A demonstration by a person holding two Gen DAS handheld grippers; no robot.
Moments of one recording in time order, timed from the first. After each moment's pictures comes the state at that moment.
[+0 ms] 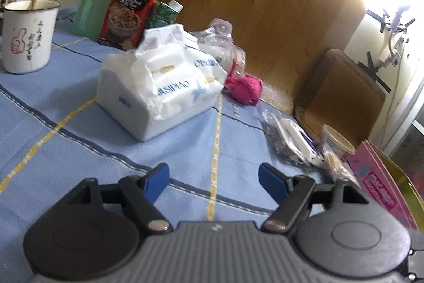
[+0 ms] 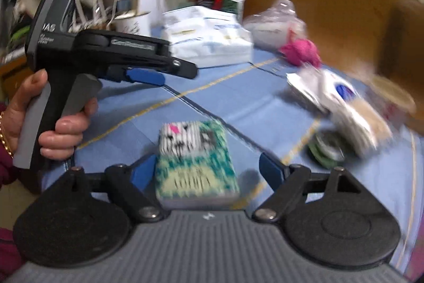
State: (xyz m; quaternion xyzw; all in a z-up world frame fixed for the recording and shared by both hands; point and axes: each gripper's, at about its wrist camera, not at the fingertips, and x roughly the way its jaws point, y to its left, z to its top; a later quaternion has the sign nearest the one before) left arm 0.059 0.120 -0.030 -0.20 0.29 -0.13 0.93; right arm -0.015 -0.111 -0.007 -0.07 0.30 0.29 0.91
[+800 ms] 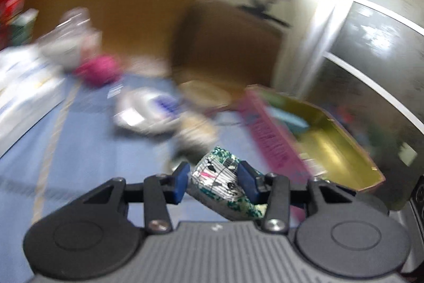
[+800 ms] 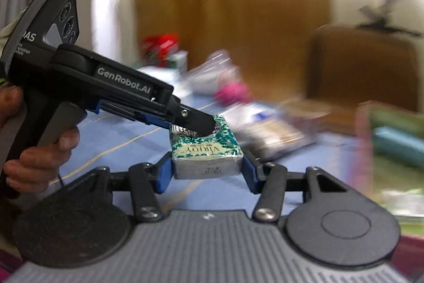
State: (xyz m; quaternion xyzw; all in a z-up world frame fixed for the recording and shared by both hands) left arm 0.031 -0.023 0.040 -0.09 0.31 -0.34 0.88; right arm -0.075 -0.180 0.025 -0.02 0.17 0.18 0.97
